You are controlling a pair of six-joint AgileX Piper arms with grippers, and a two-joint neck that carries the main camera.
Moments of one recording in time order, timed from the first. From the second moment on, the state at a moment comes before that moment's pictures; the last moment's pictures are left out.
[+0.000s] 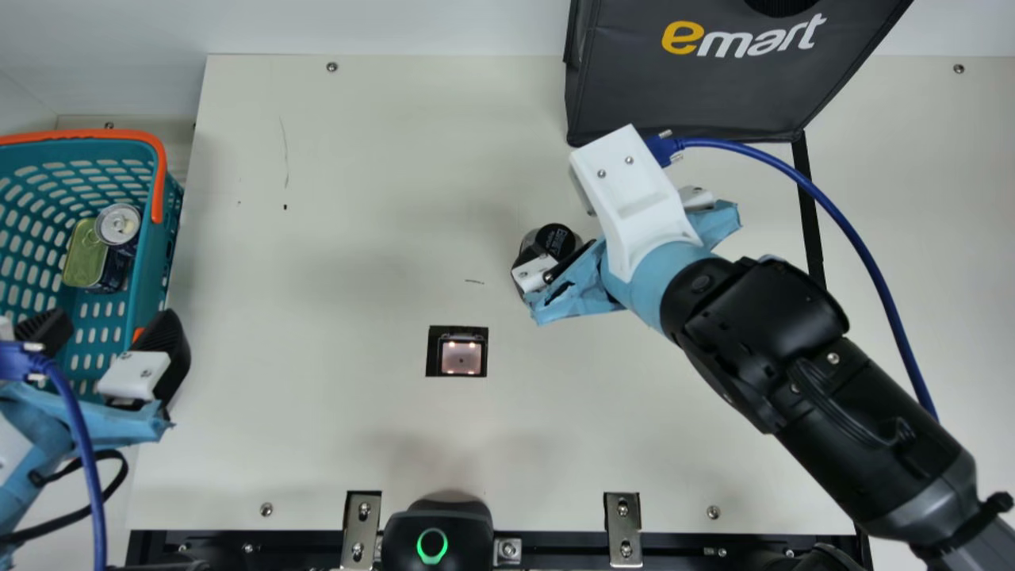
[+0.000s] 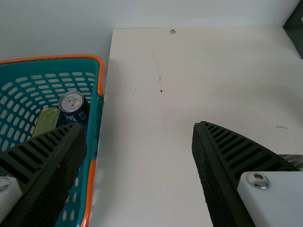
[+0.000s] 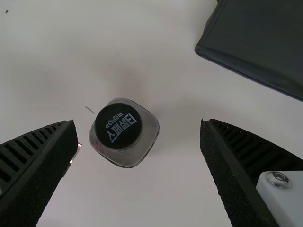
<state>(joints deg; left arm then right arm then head) 2.3 32.6 -40.6 -5.8 49.5 6.3 40.2 76.3 -68.0 -13.1 47.5 16.5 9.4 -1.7</state>
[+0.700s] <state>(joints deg) 2.3 32.6 -40.6 -5.8 49.5 6.3 42.4 80.7 -67.2 -13.9 44.8 18.5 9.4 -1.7</state>
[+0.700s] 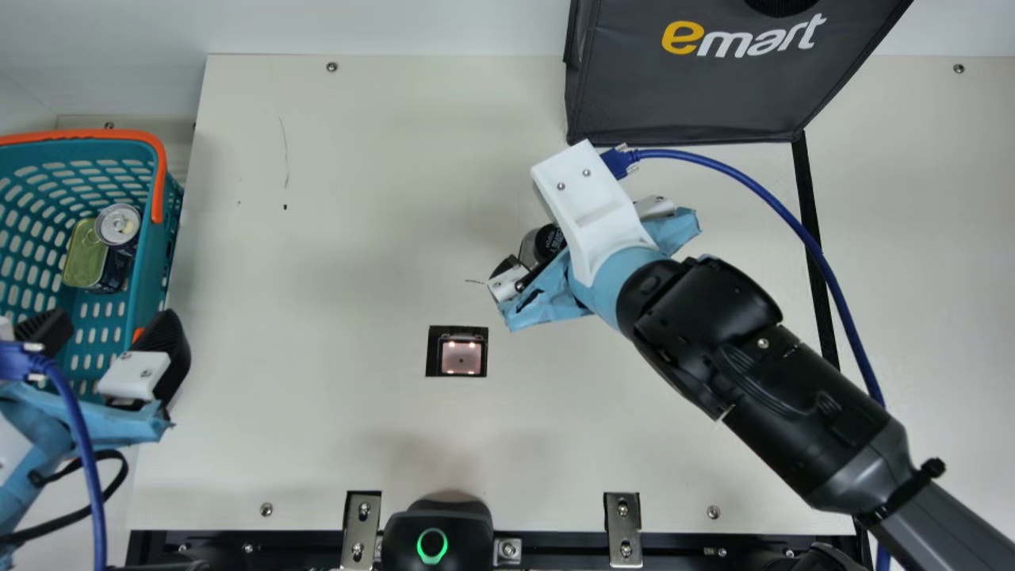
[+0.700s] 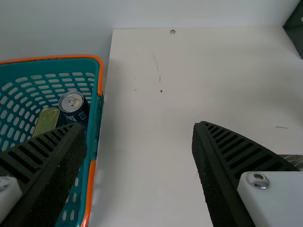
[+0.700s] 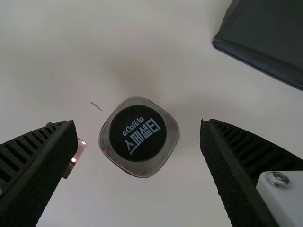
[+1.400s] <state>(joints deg) 2.3 32.6 -40.6 -5.8 49.5 6.3 41.7 84.9 -67.8 -14.8 43.2 18.9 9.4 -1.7</state>
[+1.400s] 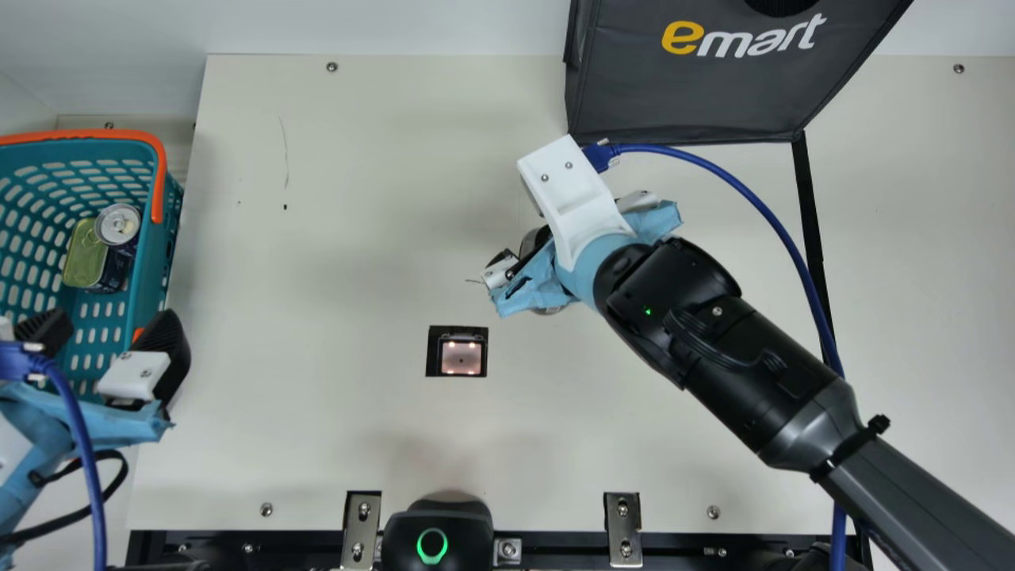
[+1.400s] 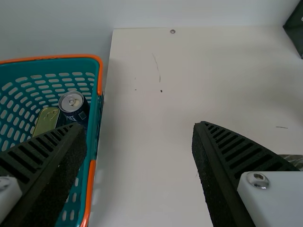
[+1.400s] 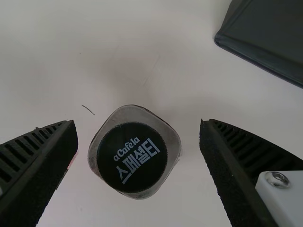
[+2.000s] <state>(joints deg) 2.3 32.6 -40.6 -5.8 49.5 6.3 41.6 85.3 -67.5 -15.0 42.6 19.2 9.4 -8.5</state>
